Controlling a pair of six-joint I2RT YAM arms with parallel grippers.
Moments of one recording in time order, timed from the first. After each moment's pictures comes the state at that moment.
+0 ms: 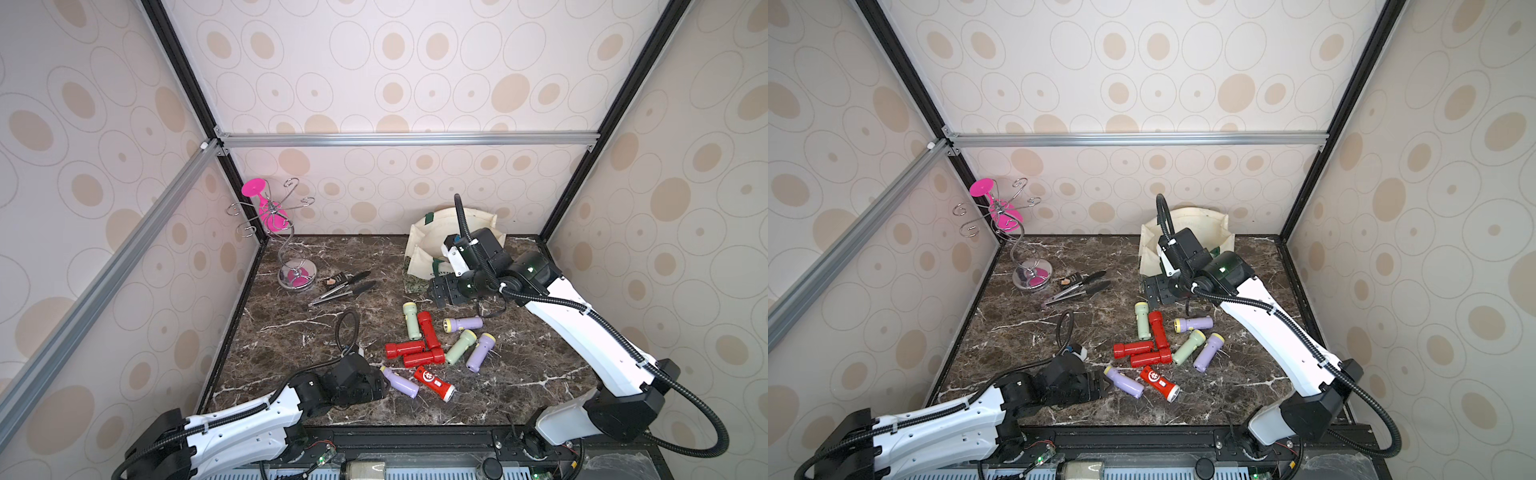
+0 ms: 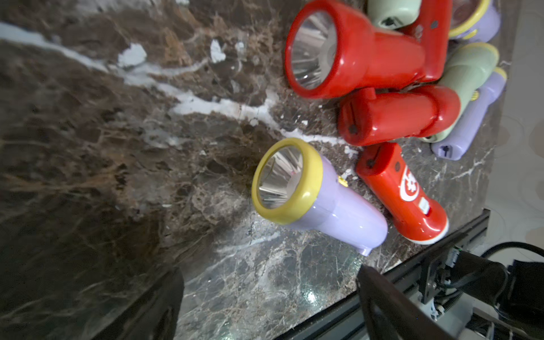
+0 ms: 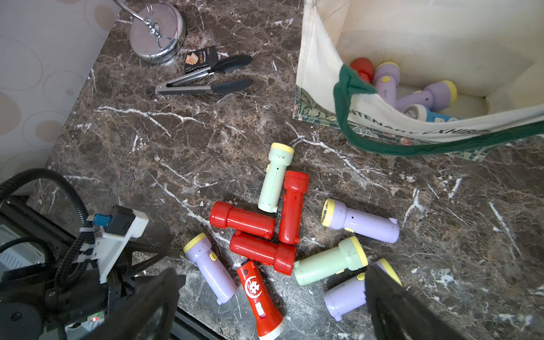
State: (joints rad) left arm -1.02 0.93 0.37 -0.38 -0.02 -1.16; right arm 0.69 1.44 1.67 -1.15 0.03 0.32
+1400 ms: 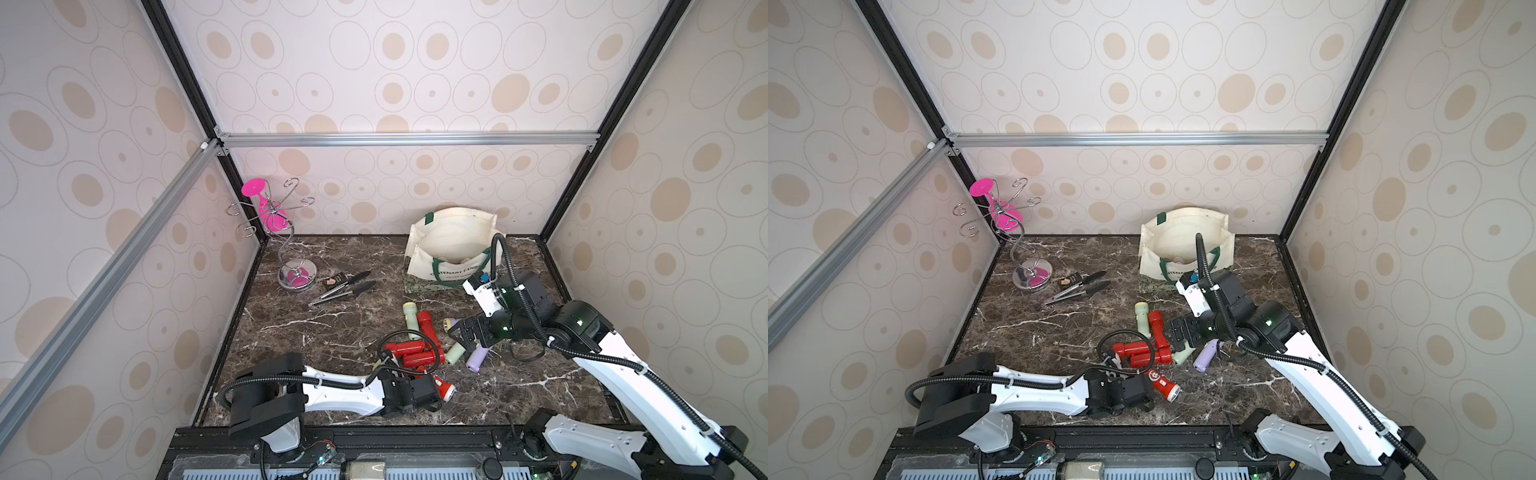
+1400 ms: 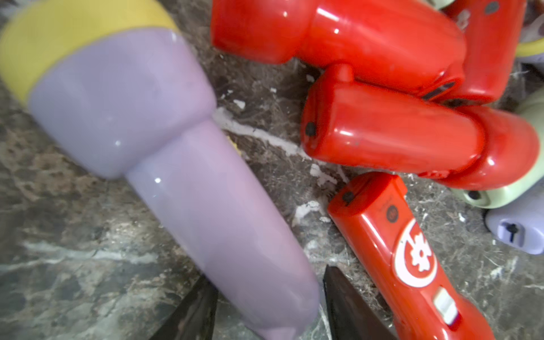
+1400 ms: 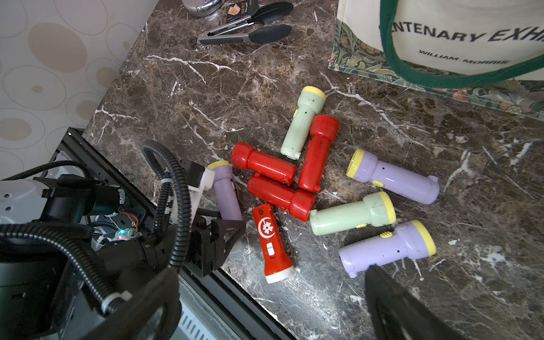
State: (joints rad) left arm -1.33 1.58 0.79 -0.44 -0.39 -1.64; right arm 0.65 1.06 1.27 -1.08 -0.16 0.24
